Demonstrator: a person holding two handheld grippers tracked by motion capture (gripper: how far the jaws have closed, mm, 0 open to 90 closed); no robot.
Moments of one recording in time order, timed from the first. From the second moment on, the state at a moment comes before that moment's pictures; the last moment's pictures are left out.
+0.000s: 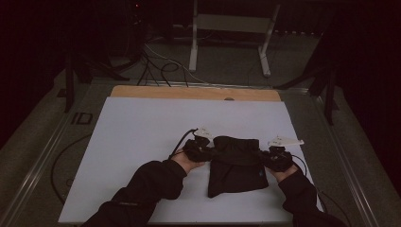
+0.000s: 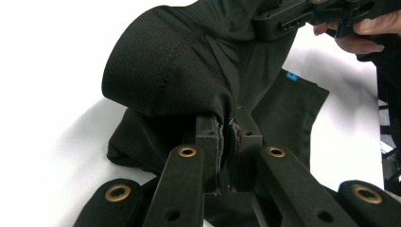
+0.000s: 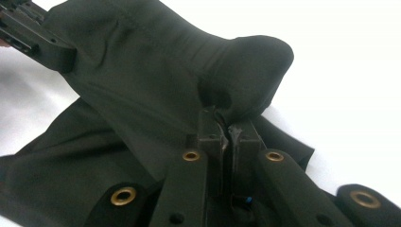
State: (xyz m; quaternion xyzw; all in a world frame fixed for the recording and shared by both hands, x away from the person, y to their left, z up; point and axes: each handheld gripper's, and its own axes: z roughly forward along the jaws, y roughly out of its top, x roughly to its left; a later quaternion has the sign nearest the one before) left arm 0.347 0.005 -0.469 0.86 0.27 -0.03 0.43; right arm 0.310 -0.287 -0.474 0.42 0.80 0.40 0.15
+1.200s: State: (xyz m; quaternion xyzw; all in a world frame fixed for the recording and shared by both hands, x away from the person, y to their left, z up) left arm 0.319 0.006 -0.489 0.87 0.27 -0.04 0.42; right arm 0.287 -0.290 -0.494 0.42 0.81 0.39 0.13
